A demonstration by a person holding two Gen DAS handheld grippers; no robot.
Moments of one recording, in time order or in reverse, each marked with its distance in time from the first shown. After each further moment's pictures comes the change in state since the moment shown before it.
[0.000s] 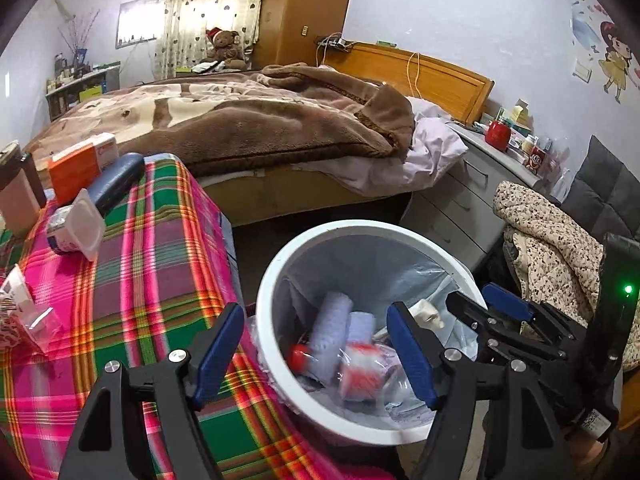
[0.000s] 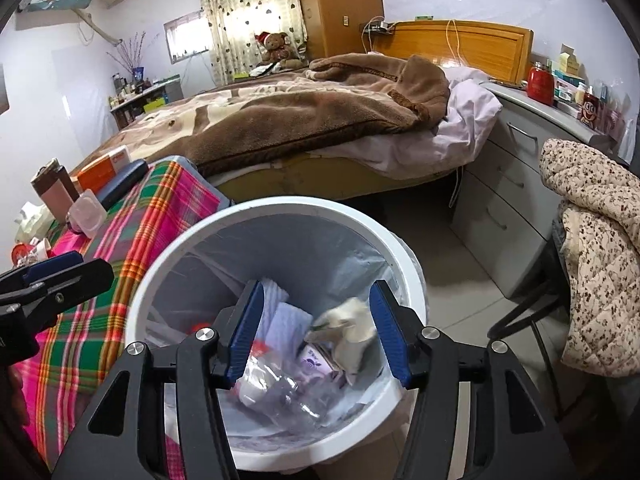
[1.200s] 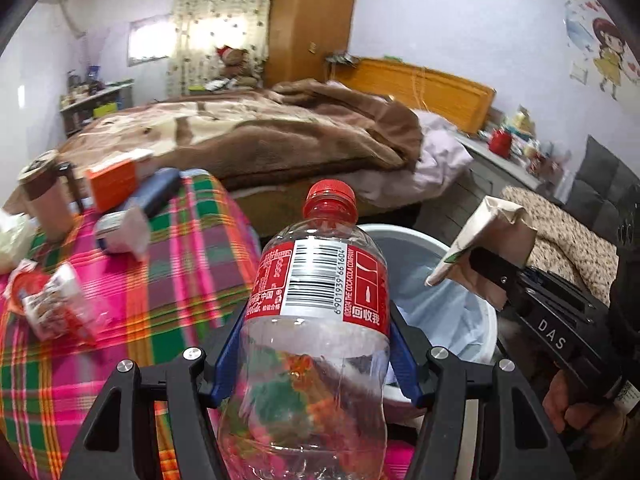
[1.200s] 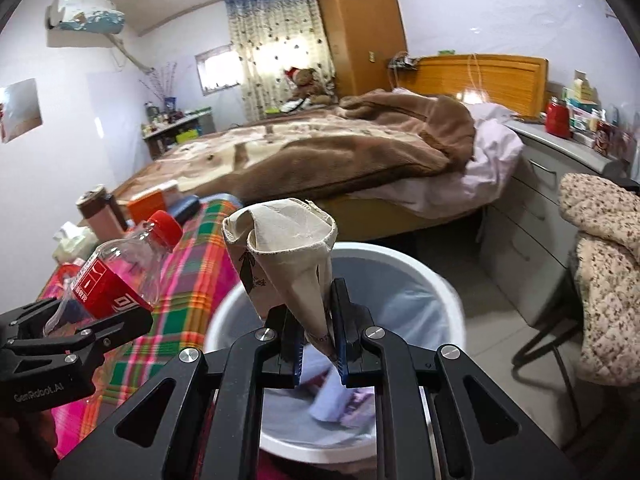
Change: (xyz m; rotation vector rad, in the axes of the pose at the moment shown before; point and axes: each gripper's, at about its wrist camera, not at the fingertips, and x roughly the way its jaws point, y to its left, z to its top) left arm -0.042 0.014 -0.011 0.029 -0.041 0.038; right arm -0.020 0.027 0.011 -0.015 -0.104 0.085
